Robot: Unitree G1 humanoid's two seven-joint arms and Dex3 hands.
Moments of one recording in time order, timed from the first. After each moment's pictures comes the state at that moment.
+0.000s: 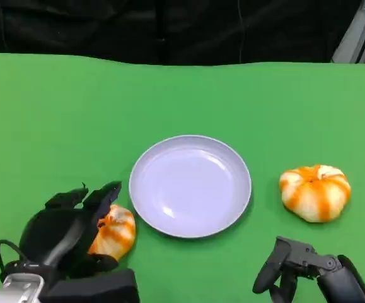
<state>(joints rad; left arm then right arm) -0.03 0.31 -0.25 0.15 0.88 -0.08 0.12 0.38 -0.12 0.20 -0.23 -0.31 -0.39 0.00</state>
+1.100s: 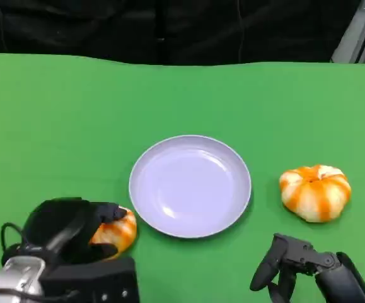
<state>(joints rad) -0.10 0.38 -0.32 0.18 0.78 -0.08 0.11 0.39 -0.11 0.21 -0.28 -0.33 -0.36 0.00</state>
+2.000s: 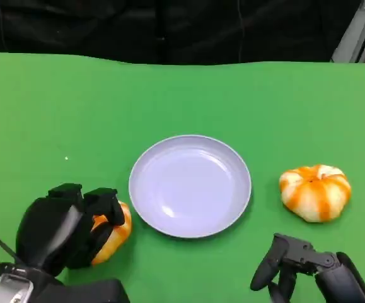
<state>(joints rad) -0.10 0.38 -0.31 0.33 0.77 -0.35 0.49 0.38 -0.11 0.21 -0.27 -0.34 -0.37 -0.01</state>
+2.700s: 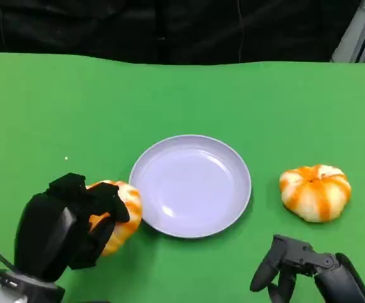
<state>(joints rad) -0.11 0.38 -0.30 0.39 0.80 -0.58 0.76 0.38 -0.11 0.21 -0.25 -0.34 -0.38 -0.01</state>
